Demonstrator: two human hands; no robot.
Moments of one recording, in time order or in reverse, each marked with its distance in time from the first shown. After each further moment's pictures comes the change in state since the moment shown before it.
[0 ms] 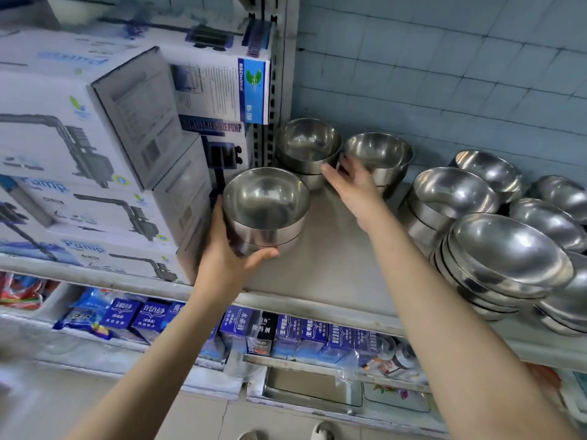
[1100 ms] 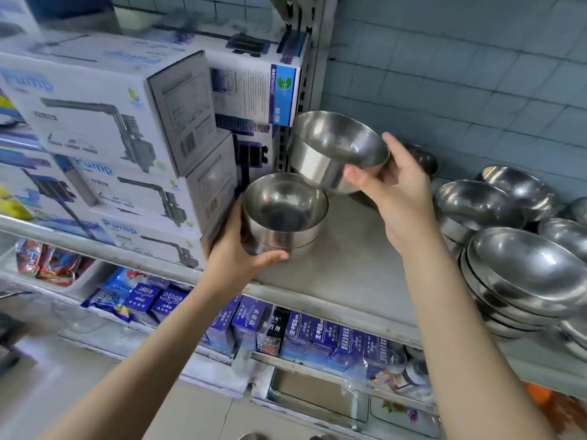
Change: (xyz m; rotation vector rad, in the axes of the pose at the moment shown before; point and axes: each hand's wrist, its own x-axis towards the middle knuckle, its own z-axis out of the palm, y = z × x) left_hand -0.007 -0.002 -0.015 0.040 -0.052 -0.005; right_hand -0.065 -0.053 -0.014 0.248 -0.005 -0.169
